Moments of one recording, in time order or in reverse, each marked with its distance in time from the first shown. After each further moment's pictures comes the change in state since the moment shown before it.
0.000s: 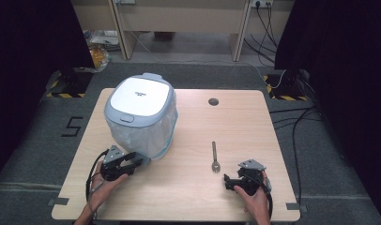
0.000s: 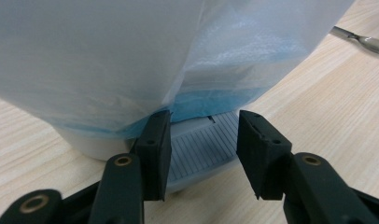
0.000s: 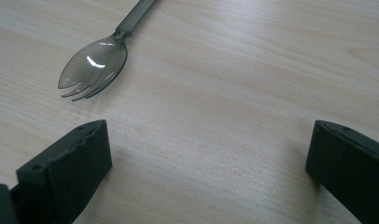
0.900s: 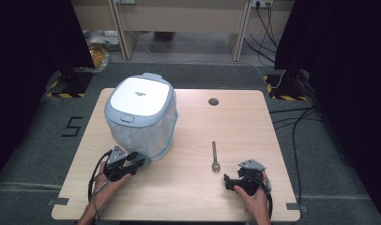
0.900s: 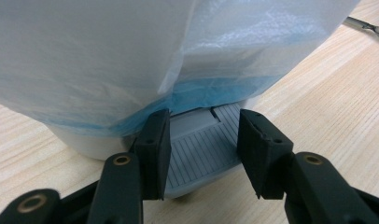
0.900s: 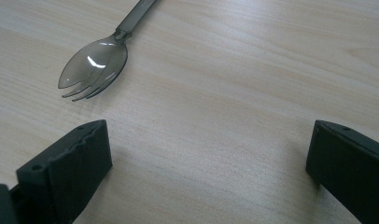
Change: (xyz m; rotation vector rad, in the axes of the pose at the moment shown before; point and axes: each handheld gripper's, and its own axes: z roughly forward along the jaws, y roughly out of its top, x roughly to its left) left arm -0.001 -0.005 0.008 0.005 0.021 0.016; right arm 0.000 0.000 0.000 0.001 0.000 0.002
